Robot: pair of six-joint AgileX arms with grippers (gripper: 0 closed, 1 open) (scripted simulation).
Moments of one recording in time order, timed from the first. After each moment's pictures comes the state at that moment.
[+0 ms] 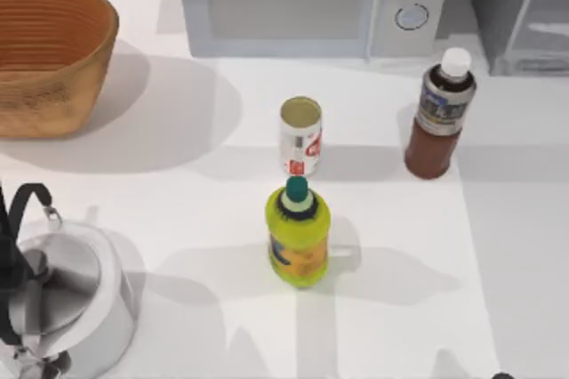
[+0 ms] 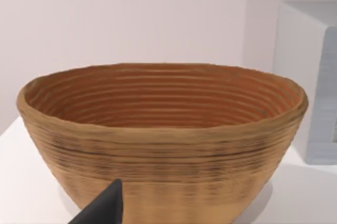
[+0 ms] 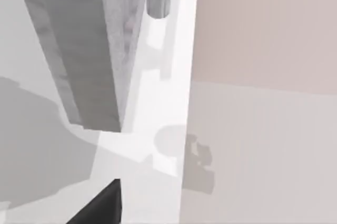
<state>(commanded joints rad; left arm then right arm) 0.00 0.00 0.00 0.00 0.00 0.00 -1.62 1.82 1.35 -1.25 -0.96 -1.81</state>
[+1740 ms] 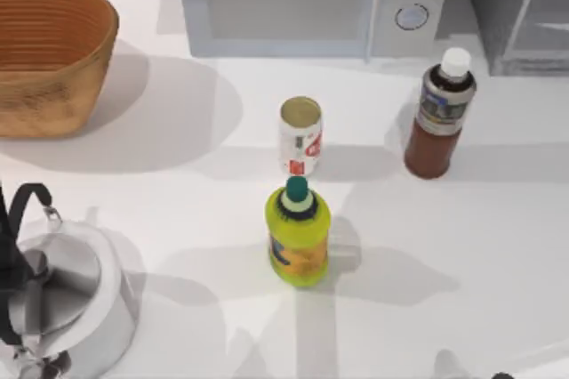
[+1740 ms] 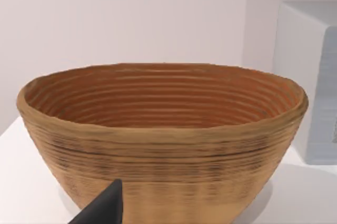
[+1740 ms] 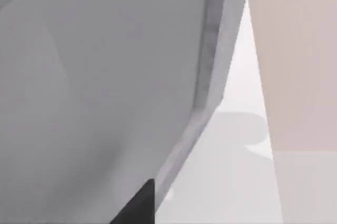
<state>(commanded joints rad) 0.00 0.00 0.00 0.00 0.00 0.00 -0.71 1.80 1.22 -0.20 -0.56 -0.46</state>
